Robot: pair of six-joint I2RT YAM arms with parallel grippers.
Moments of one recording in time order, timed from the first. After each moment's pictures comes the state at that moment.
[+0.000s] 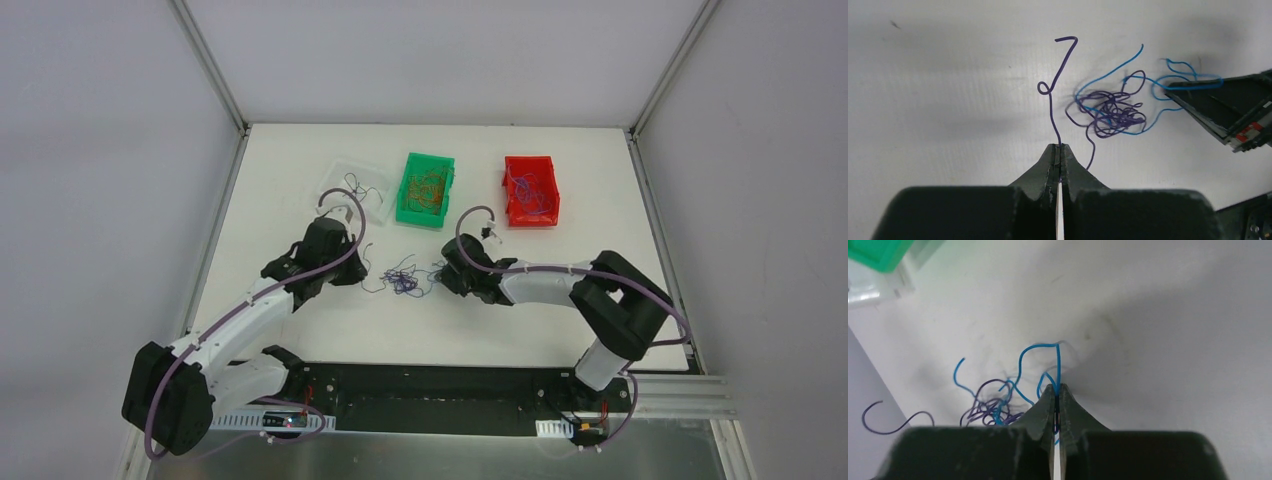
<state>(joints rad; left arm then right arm) -0.48 1.04 0.62 -0.36 0.01 -0.54 0.91 1.68 0.80 0.00 0.26 1.43</state>
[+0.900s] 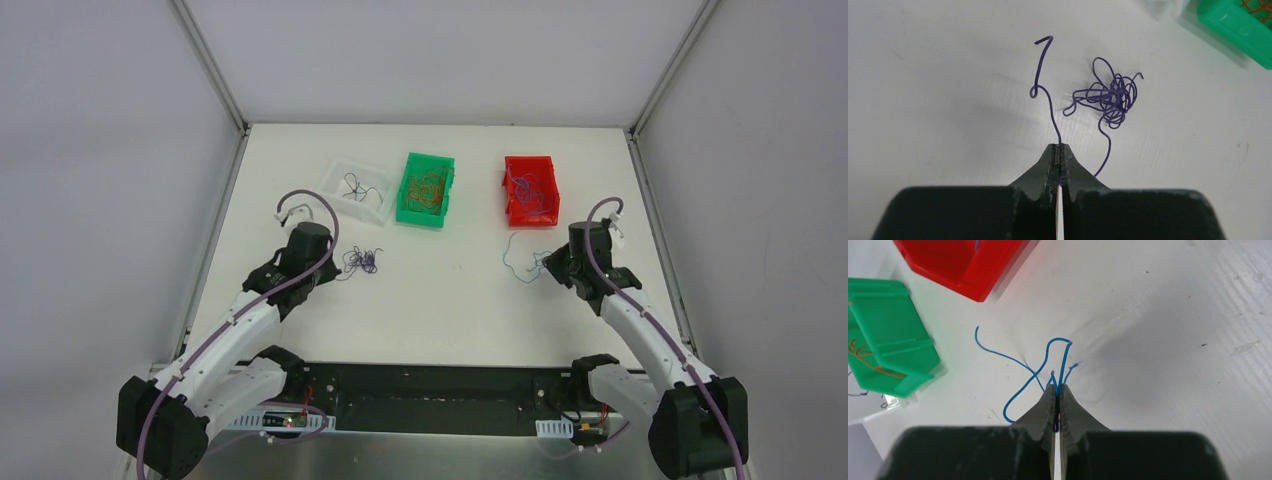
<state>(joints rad) -0.43 0.88 0.61 -0.52 -0.40 -0.66 0.22 0.97 0.56 -0.40 0.19 1.01</state>
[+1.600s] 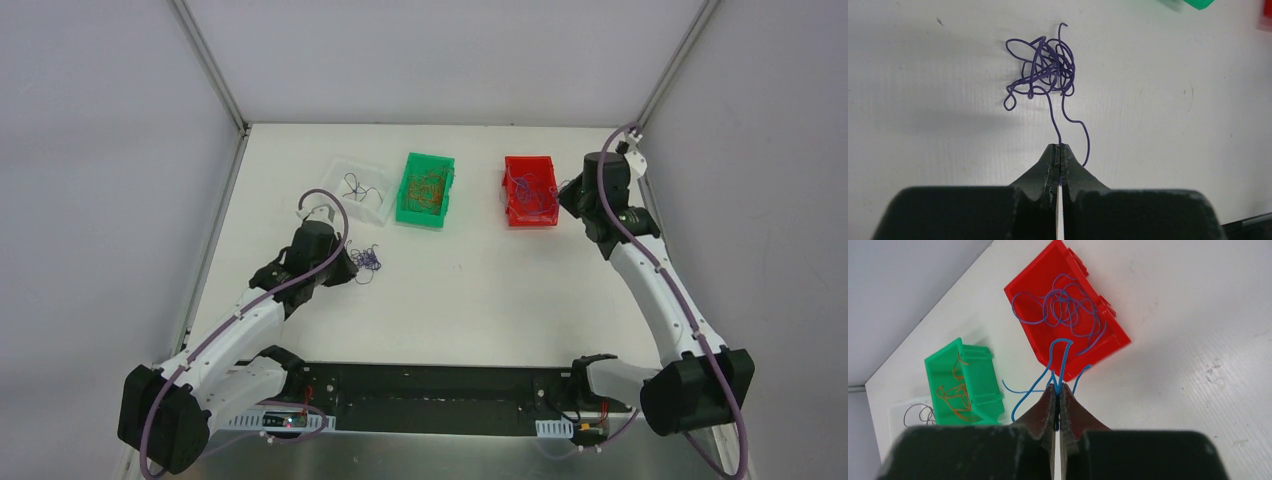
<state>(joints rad) -0.44 0.93 0.60 -0.40 -0.10 -0.63 0.21 1.15 1.05 -0.49 0.28 0.79</state>
